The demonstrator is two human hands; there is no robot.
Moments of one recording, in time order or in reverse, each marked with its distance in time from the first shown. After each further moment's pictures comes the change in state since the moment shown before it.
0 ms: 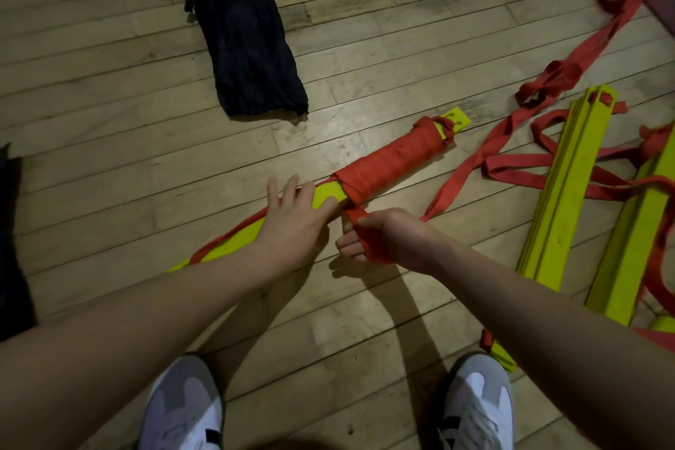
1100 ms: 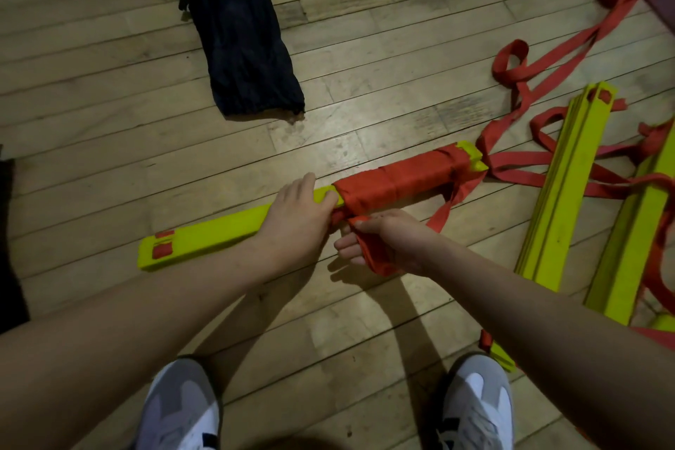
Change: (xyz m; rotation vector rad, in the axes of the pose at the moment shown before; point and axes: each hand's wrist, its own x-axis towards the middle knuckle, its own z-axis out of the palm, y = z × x) left_hand 0.012 0.003 -0.005 -0.067 0.157 0.084; right_hand -0.002 0.002 -0.002 -0.011 0.006 -0.025
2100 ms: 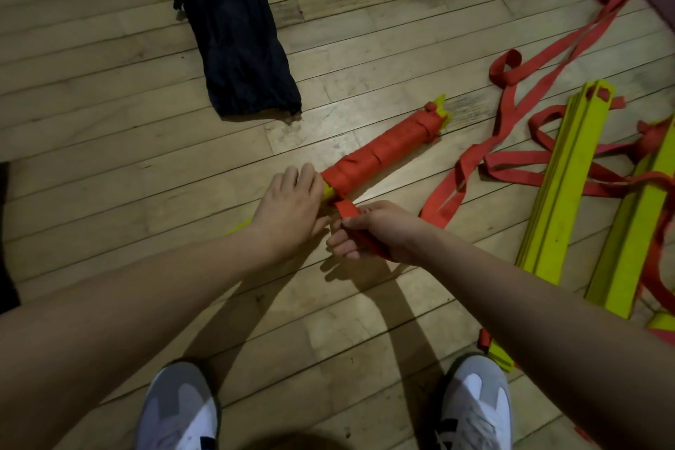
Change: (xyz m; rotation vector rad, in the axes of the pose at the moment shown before) left_hand 0.008 -0.013 0.001 0.203 0.025 -0.028; right_hand 0.008 -0.012 0.003 -0.080 -0.066 -0.017
